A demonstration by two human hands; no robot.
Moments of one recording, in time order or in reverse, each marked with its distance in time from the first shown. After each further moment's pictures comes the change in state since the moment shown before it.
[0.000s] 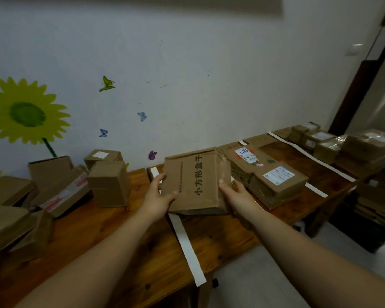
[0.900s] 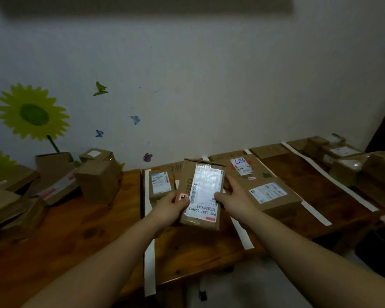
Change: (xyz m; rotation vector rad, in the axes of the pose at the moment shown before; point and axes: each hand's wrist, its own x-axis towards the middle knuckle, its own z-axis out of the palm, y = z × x) left_hand 0.000 0.050 0.170 -0.008 -0.021 -0.235; right_hand 0.058 -0.012 -0.148 -0.249 -0.159 -0.251
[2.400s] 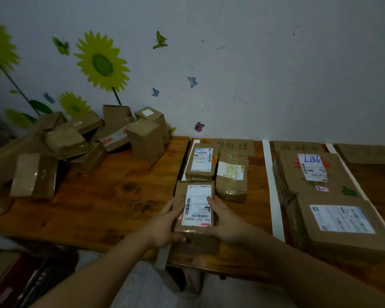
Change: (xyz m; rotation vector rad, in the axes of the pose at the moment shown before) left_hand 0.027 -0.114 -0.027 0.731 0.082 -0.129; right_hand 0.091 0.084 0.070 -0.514 -0.818 -0.119
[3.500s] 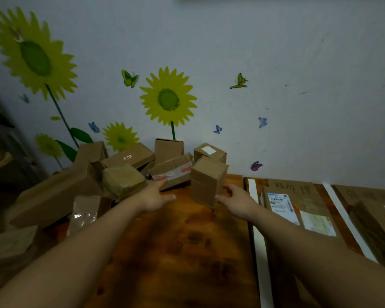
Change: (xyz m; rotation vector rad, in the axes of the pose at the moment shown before) left_hand 0.040 -0.239 -0.285 -0.233 0.165 -0.168; right_hand 0.225 -0.245 0.046 0.047 0.319 0.053
